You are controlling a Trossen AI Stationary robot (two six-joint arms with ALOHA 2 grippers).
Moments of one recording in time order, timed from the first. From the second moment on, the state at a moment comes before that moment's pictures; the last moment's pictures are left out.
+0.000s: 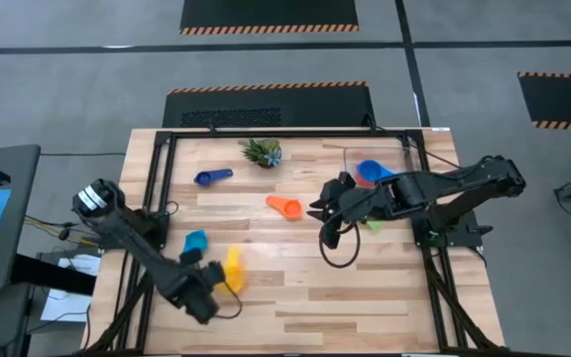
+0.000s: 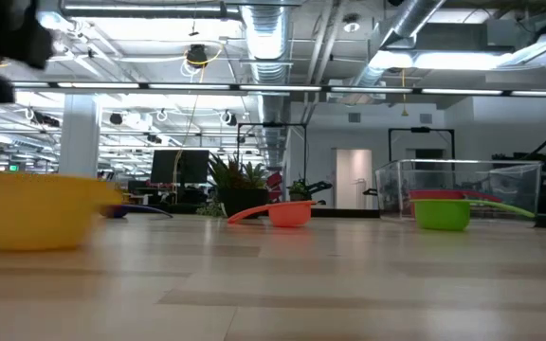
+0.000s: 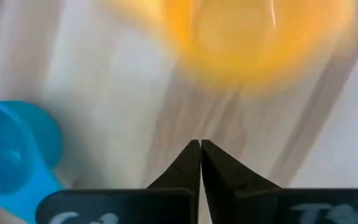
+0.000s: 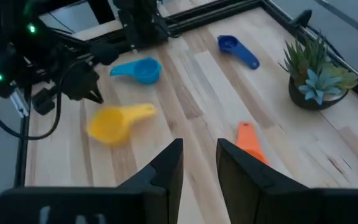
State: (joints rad) left arm -0.78 1.65 1.01 -0.92 -0.20 -1.15; right arm 0.24 1.41 1.41 -0.65 0.40 0.48
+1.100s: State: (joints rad) left arm -0.58 1.08 0.66 -1.16 -0.14 -1.06; right arm 0.31 1.37 1.46 -0.61 0.43 0.44
